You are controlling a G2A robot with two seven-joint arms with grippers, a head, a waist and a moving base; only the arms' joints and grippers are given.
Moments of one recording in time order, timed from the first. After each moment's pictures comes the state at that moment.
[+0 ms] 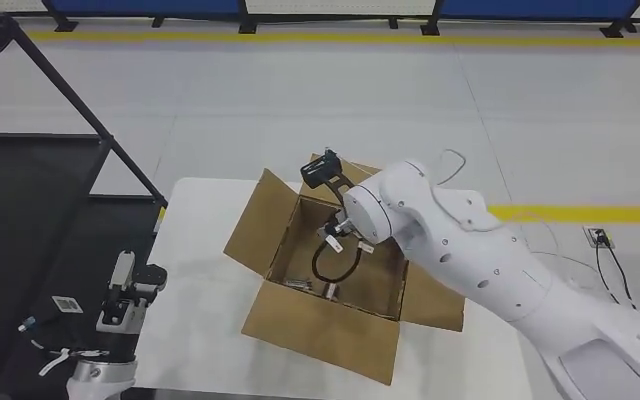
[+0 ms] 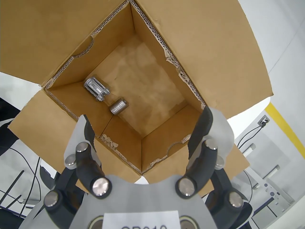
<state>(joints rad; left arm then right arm) 1.67 -1.41 -1.87 -2.14 -0.09 -0.13 -0.24 -0.02 -1.30 0.46 -1.38 -0.66 0.36 1.37</state>
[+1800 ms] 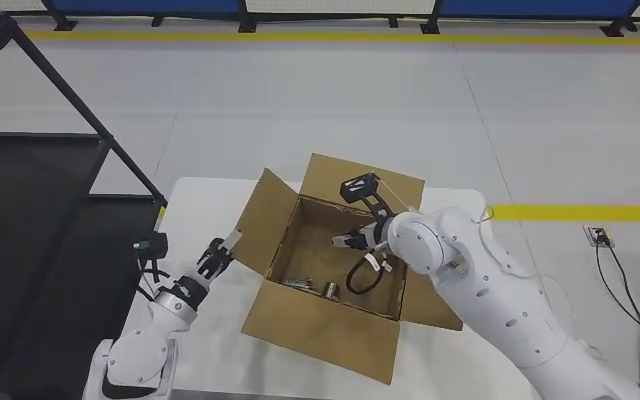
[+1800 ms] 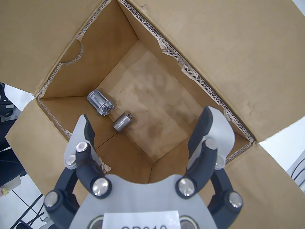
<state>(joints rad) 1.32 -1.34 -1.66 -1.84 0.29 -0.01 -0.54 -0.43 -1.20 0.79 -1.47 -0.72 0.19 1.10</state>
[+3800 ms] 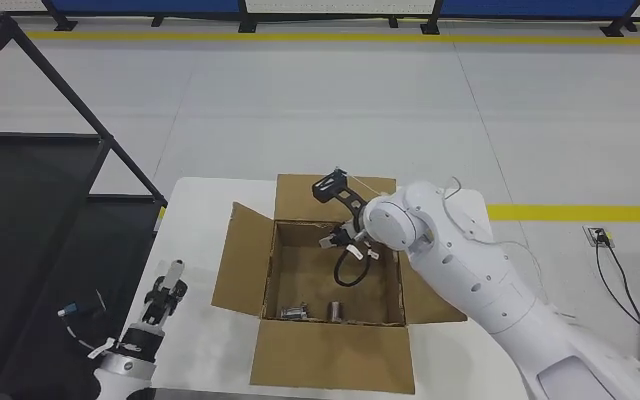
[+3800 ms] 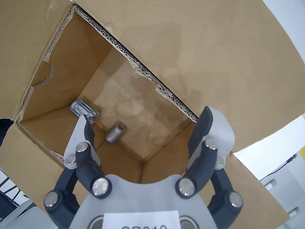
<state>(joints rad) 1.66 -1.31 -1.80 -2.06 0.14 -0.07 -0.25 -0.25 -1.33 0.64 -1.23 -0.69 0.02 1.16</state>
